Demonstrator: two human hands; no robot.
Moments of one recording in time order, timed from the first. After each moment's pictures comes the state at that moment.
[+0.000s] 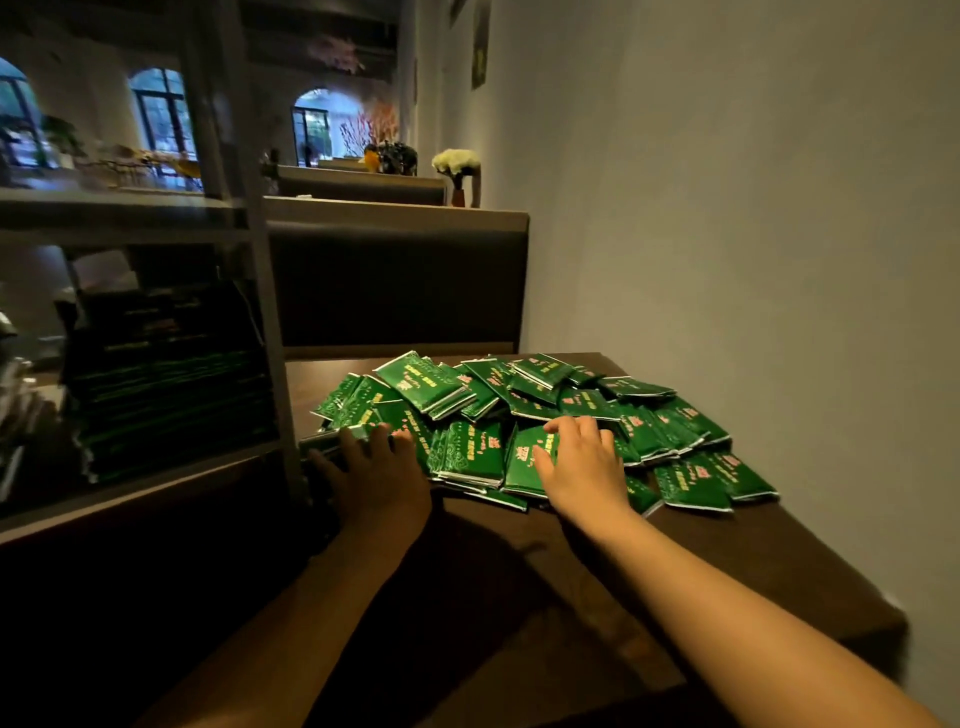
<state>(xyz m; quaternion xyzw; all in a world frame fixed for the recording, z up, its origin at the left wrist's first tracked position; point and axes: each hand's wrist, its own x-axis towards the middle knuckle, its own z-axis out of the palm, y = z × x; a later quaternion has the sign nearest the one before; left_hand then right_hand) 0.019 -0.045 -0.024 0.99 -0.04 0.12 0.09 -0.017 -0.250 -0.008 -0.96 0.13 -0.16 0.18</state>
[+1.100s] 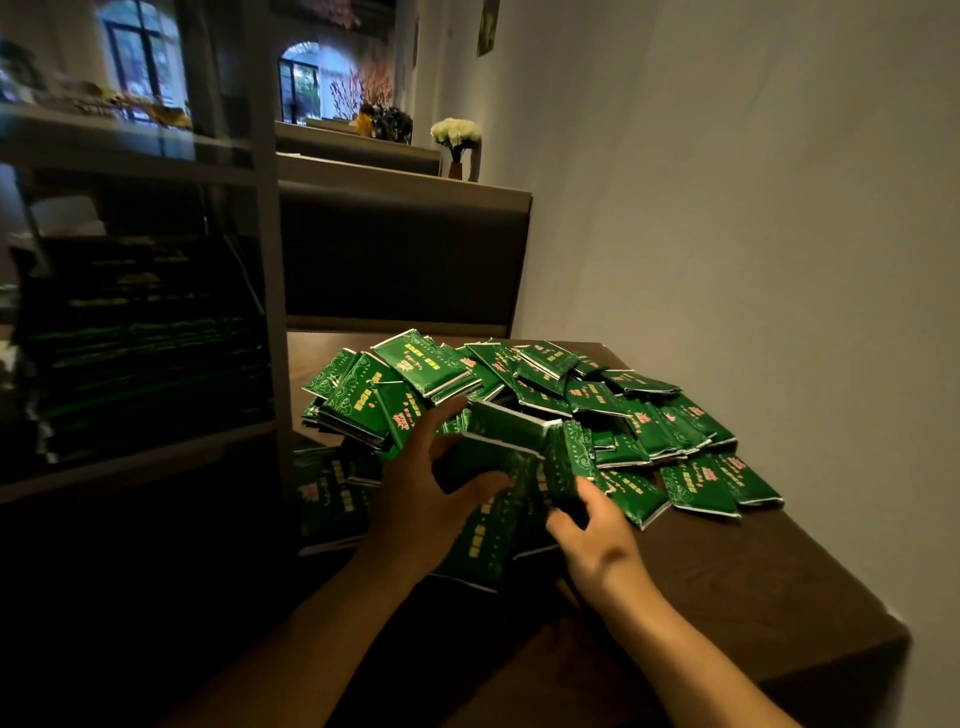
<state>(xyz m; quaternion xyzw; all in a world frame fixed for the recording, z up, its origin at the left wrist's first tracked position) -0.028 -0.048 -0.007 0.71 -0.19 0.04 0.68 -0.071 -0.230 -0.035 -0.85 0.15 -0.11 0.49</state>
